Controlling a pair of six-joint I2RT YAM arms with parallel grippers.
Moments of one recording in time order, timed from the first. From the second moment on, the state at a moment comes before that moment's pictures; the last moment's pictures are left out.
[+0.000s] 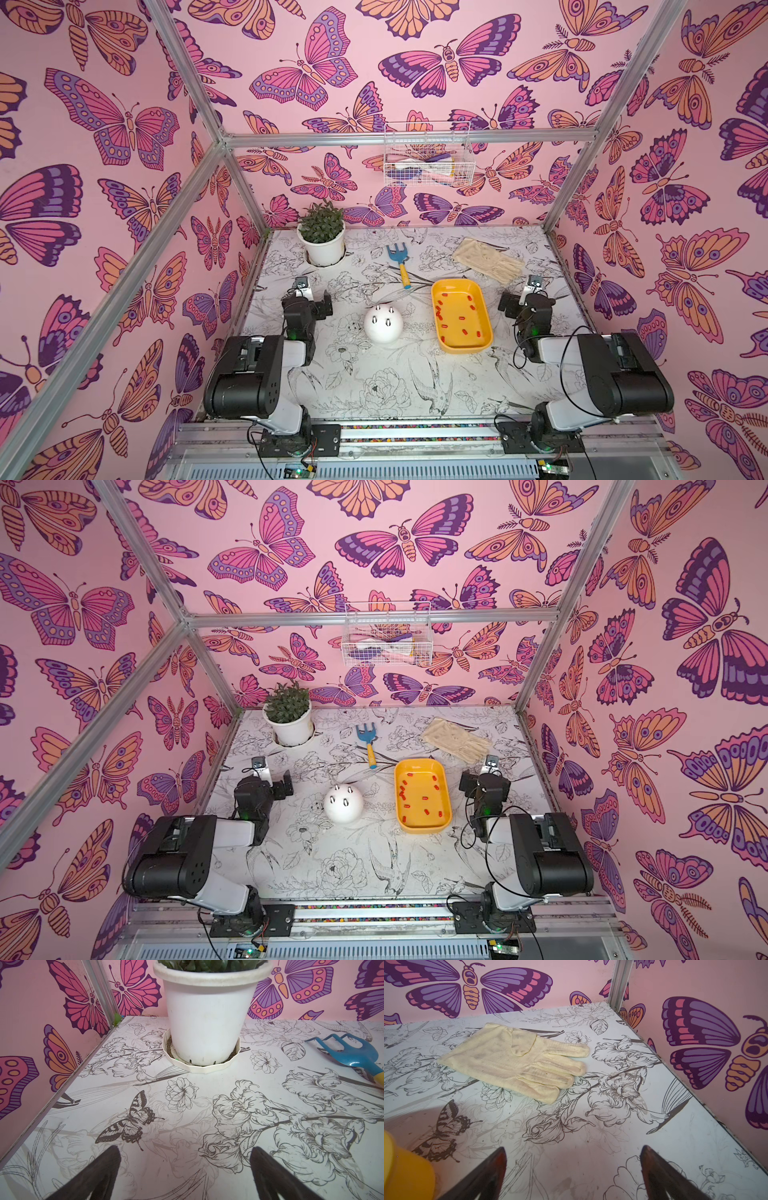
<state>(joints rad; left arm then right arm) 0.00 1.54 0.36 0.84 -0.10 -0.01 0.03 1.52 0.36 0.76 0.28 0.10</state>
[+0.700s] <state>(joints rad) 0.00 1.18 0.30 0.72 -0.23 -0.07 0.03 1.39 0.74 0.15 0.39 0.23</state>
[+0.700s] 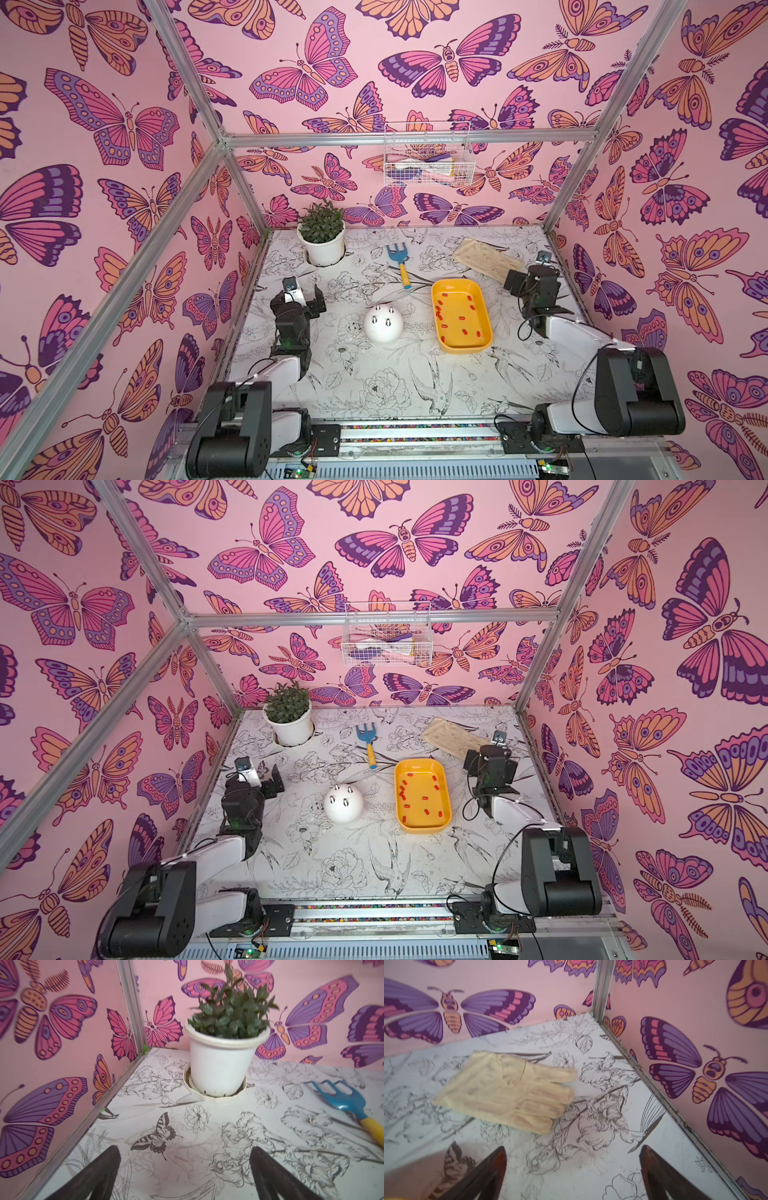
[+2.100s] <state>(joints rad) -0.32 1.14 1.21 -0.66 -0.17 -0.40 0.25 1.29 1.18 -0.82 0.09 0.37</state>
